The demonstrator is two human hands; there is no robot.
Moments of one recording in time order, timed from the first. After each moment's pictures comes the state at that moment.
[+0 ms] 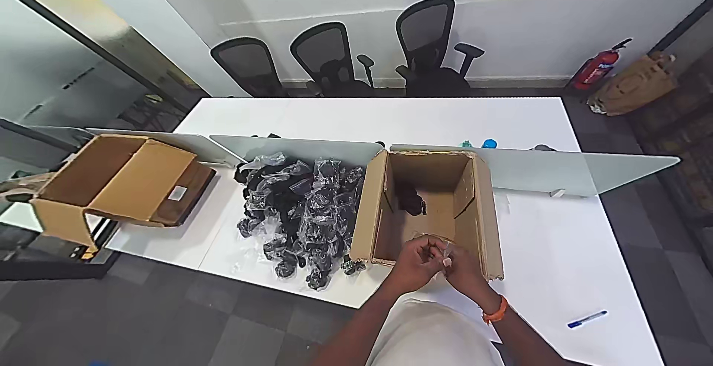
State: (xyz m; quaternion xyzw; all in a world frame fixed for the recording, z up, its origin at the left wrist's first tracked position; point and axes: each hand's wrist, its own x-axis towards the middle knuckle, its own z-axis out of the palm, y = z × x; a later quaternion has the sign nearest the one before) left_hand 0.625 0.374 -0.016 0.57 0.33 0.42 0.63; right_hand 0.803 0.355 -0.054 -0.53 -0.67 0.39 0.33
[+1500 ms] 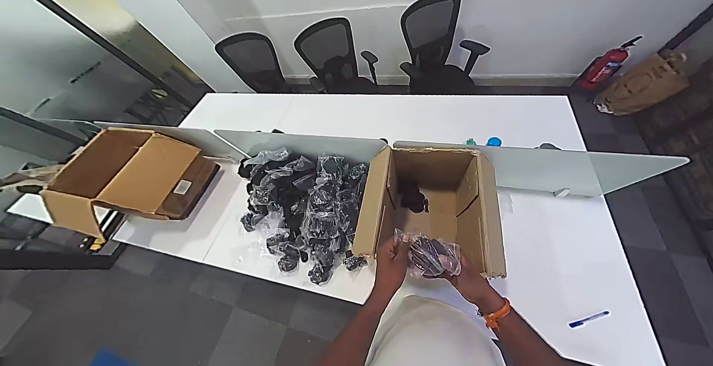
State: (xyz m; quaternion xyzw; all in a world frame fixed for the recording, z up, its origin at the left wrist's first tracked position) left_hand 0.593 0.355 -0.038 0.48 0.54 0.49 0.49; right_hand 0.795 0.332 -0.053 -0.38 -0.30 0.75 0.46
